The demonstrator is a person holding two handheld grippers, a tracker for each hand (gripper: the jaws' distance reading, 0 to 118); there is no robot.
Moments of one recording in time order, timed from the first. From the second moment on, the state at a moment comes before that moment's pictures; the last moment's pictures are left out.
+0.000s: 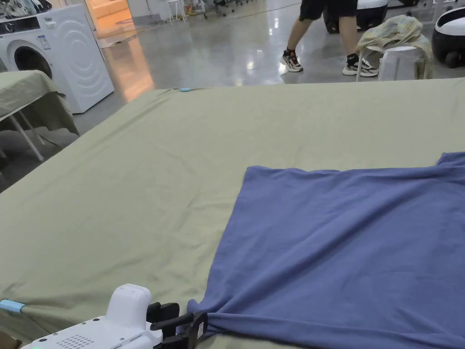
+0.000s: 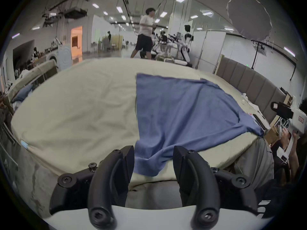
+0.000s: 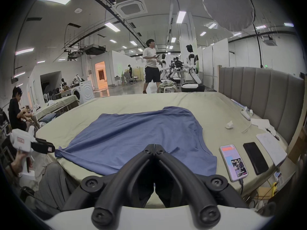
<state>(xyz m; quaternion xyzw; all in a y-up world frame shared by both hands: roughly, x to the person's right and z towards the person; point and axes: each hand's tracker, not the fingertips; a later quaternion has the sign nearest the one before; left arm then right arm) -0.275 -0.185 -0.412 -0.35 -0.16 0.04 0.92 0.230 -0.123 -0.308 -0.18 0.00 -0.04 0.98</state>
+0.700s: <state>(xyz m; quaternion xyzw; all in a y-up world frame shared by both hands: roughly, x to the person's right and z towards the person) -0.234 -0.209 -0.439 -0.42 -0.14 0.01 0.89 0.314 -0.167 -0.303 -0.33 -0.10 -0.12 0.93</state>
